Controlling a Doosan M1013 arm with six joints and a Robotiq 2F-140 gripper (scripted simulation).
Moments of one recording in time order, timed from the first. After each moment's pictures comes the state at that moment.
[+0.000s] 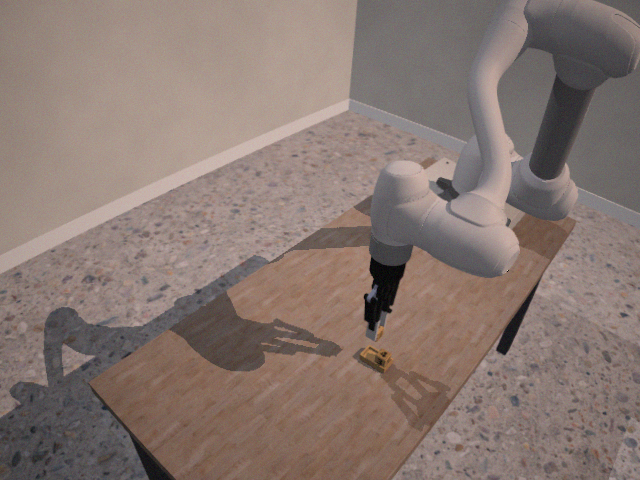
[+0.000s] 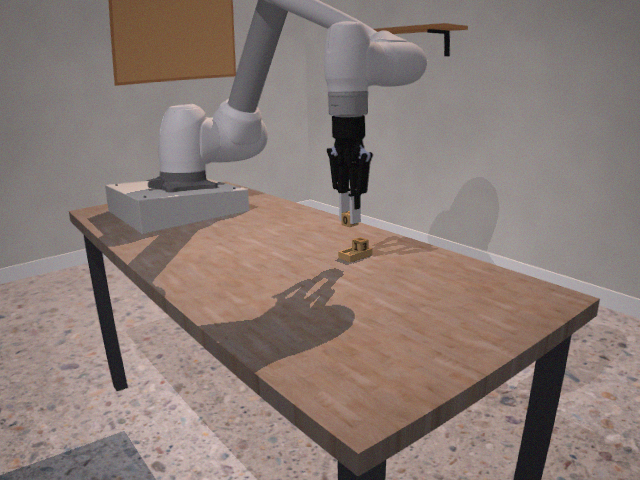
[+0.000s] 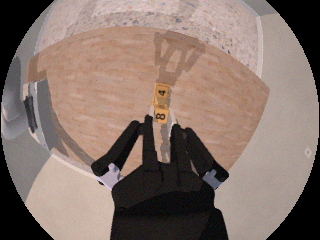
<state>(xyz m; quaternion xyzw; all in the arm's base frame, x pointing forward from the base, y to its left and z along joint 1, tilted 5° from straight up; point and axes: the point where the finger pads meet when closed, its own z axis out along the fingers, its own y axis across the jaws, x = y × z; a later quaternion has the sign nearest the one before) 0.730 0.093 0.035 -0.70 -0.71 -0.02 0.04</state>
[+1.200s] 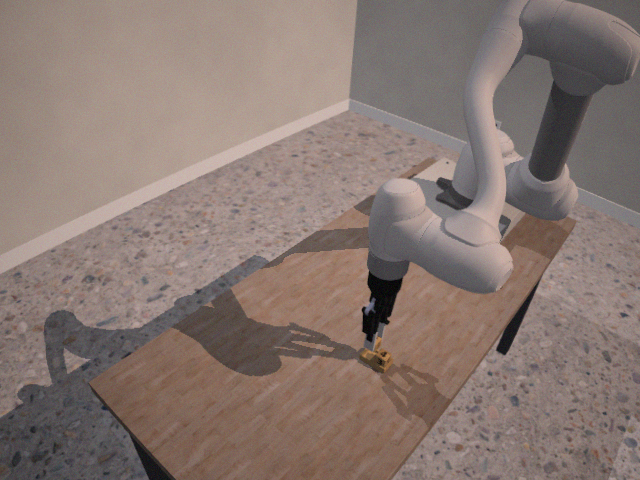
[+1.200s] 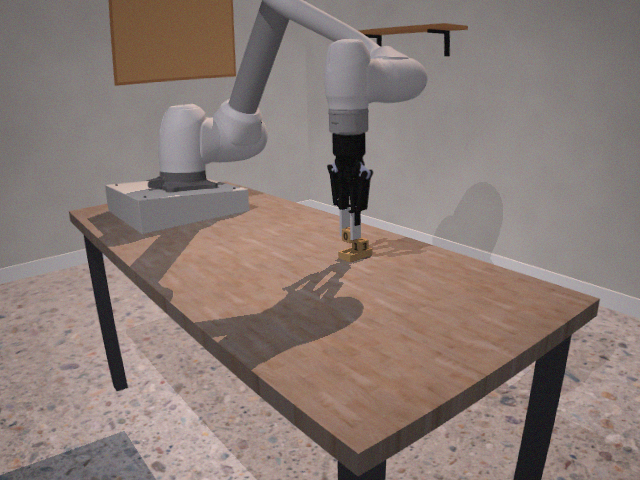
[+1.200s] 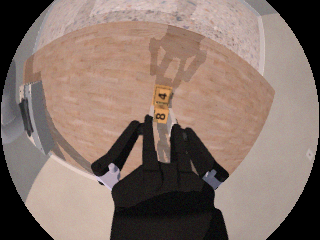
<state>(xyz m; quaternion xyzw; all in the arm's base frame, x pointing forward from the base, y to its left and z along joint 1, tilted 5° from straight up) 0.729 0.097 -0.004 -0.70 -0.71 -0.02 0.04</state>
